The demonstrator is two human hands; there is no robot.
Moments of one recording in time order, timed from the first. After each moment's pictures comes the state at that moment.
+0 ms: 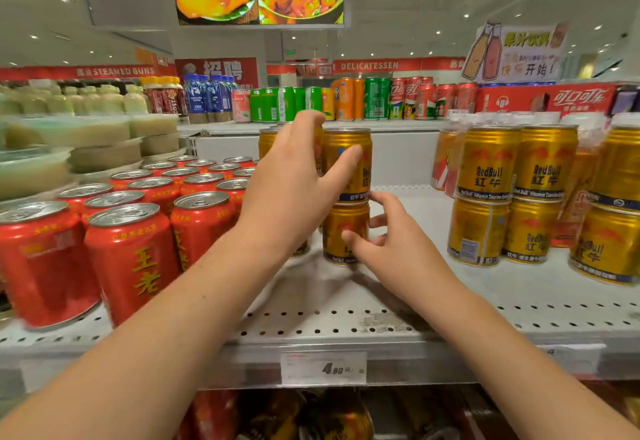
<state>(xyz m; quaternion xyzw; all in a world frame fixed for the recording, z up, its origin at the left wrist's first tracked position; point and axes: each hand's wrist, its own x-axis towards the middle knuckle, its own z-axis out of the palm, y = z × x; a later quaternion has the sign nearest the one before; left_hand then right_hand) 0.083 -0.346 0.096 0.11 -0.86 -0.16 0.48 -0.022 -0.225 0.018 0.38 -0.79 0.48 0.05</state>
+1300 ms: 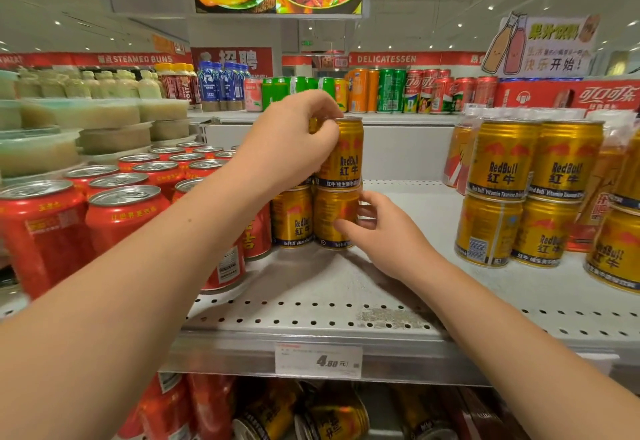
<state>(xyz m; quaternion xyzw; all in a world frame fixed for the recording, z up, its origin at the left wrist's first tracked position) 0.074 -0.372 0.127 0.09 -0.89 -0.18 0.41 -0.042 -0.252 0.017 0.41 -0.75 0.52 -0.04</state>
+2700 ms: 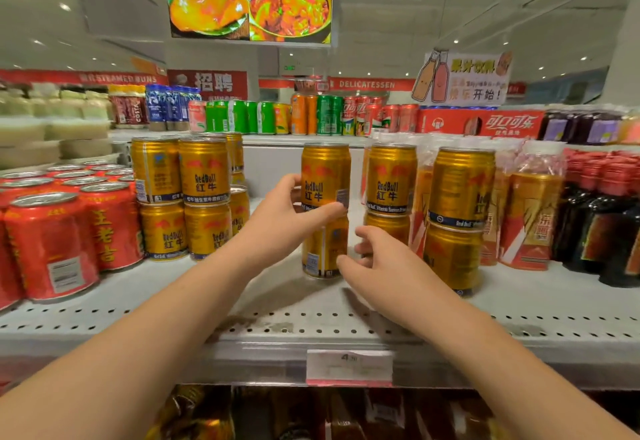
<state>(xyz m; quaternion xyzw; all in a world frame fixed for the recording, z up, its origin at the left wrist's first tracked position) -0.031 -0.235 0.056 0.09 -0.82 -0.47 0.32 -0.095 -0.062 0.031 0.39 -0.83 0.39 -0.03</state>
